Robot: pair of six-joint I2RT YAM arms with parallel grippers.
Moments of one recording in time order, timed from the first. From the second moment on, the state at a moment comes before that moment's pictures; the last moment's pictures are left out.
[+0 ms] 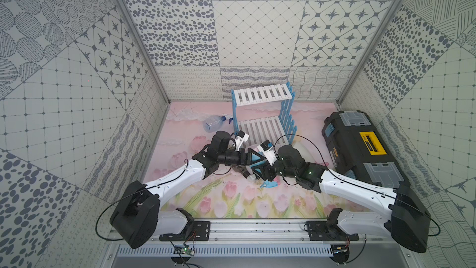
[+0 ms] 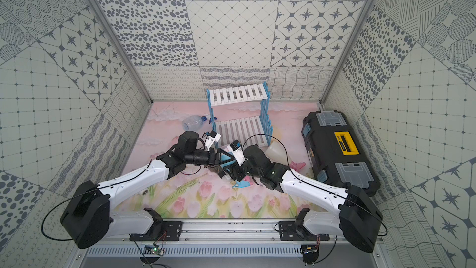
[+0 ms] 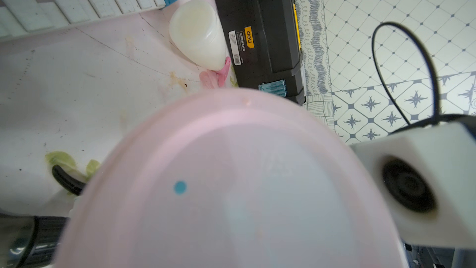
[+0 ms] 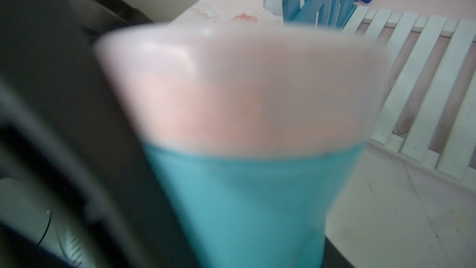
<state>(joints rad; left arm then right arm) -0.55 1.33 0.77 0.02 0.78 -0.79 0.90 1.22 0.74 -0.08 -0.16 0.25</state>
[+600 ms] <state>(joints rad) -0.55 1.28 0.69 0.25 0.62 -1.03 0.90 0.91 0.79 -0.11 -0.01 0.38</state>
